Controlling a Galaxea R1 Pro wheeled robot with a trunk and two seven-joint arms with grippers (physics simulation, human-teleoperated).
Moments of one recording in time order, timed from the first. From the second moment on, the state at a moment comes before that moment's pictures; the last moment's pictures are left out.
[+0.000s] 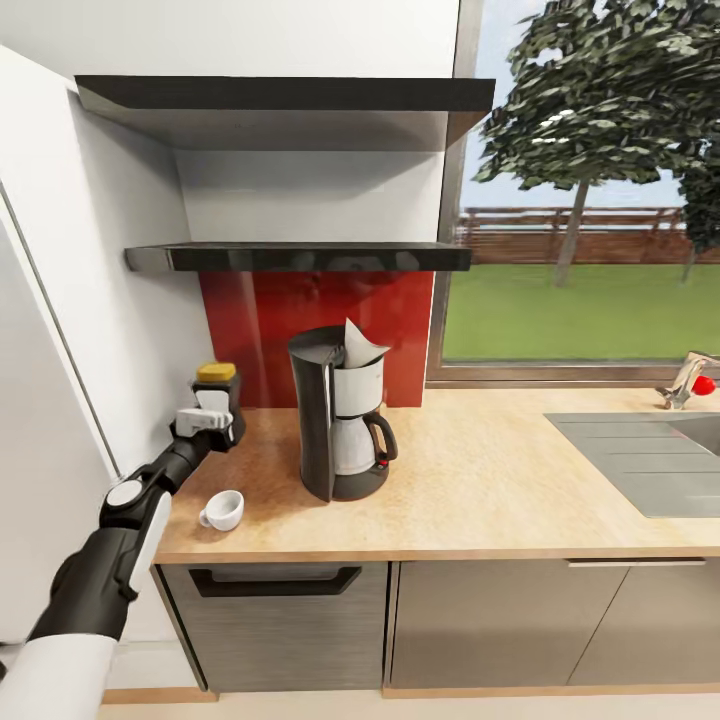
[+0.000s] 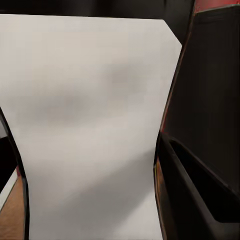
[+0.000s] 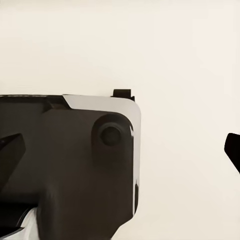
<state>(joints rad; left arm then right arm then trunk) -0.58 0.12 0.10 -1.29 0.04 0.13 -0.31 -0.22 -0.12 0.36 -0.06 -0.37 0.04 0.16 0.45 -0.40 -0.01</state>
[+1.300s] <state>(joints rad) -0.50 0.11 0.07 -1.24 0.05 0.12 -0.26 -0.22 -0.13 0.36 -0.06 -0.37 0.05 0.16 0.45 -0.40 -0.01</state>
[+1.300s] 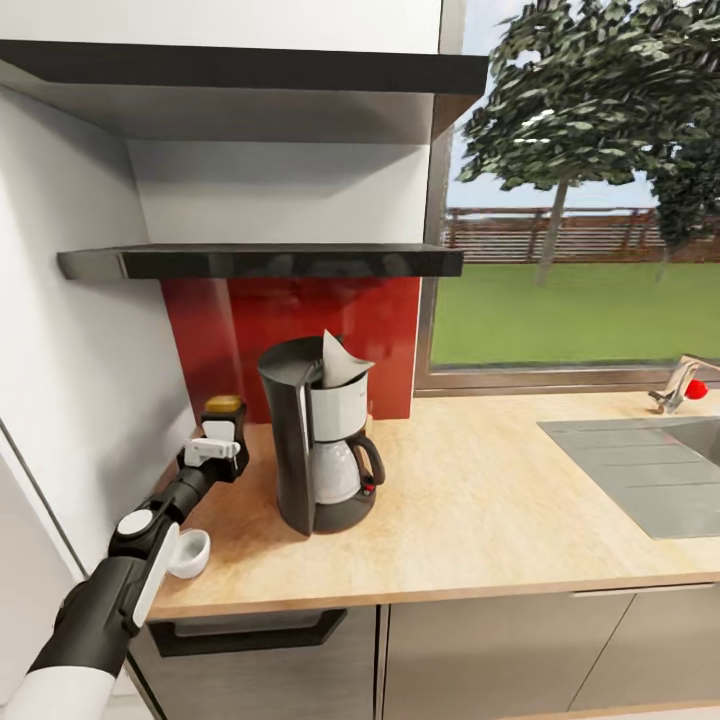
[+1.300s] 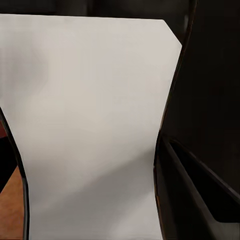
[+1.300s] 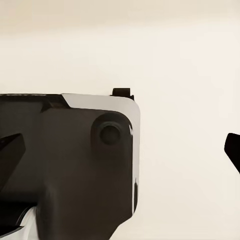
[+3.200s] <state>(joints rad) -0.47 0.08 0.07 -1.03 0.02 -0.07 -0.25 -0.22 -0.13 0.36 -0.05 -0.37 0.05 0.16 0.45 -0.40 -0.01</state>
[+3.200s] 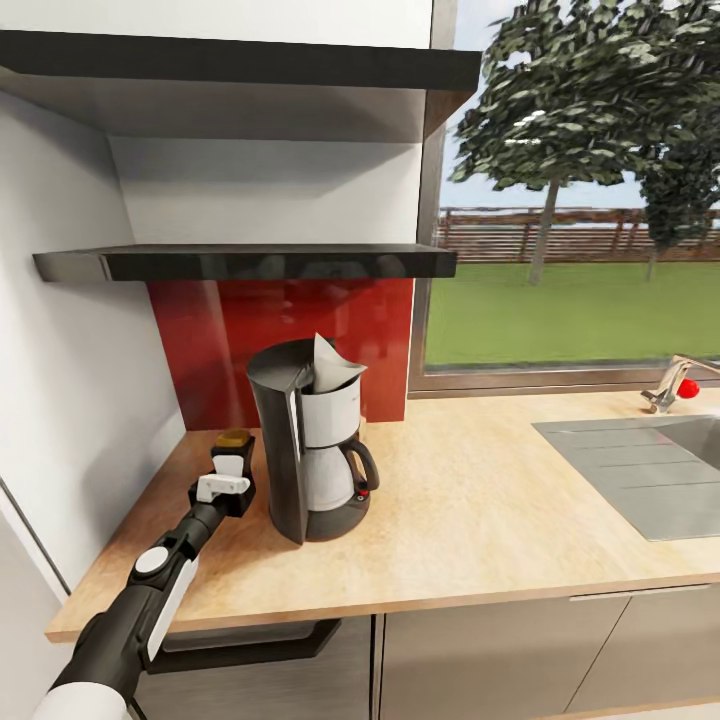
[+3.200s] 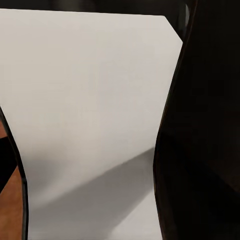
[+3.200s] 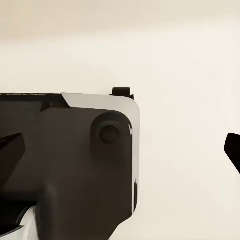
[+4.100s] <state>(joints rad) -0.46 0.08 0.07 -1.00 0.02 -0.07 -0.25 -0.22 -0.13 0.36 -0.05 -0.37 0.05 0.16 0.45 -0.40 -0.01</state>
